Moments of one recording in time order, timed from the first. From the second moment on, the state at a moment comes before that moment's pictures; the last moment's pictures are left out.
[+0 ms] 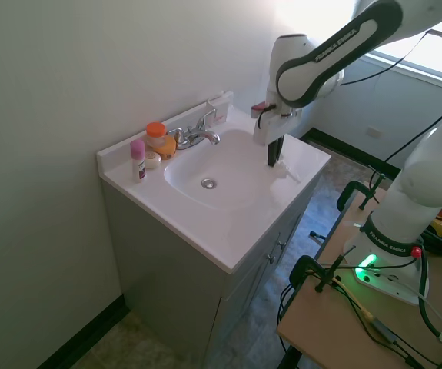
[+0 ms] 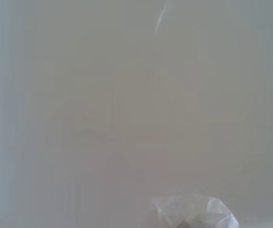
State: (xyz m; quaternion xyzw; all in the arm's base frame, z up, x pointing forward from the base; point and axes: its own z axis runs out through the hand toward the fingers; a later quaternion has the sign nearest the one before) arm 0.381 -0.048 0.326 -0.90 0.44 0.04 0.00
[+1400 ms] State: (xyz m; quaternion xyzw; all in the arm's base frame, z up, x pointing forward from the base) arm 0.459 -0.473 0.300 -0.68 0.72 -0.06 0.08
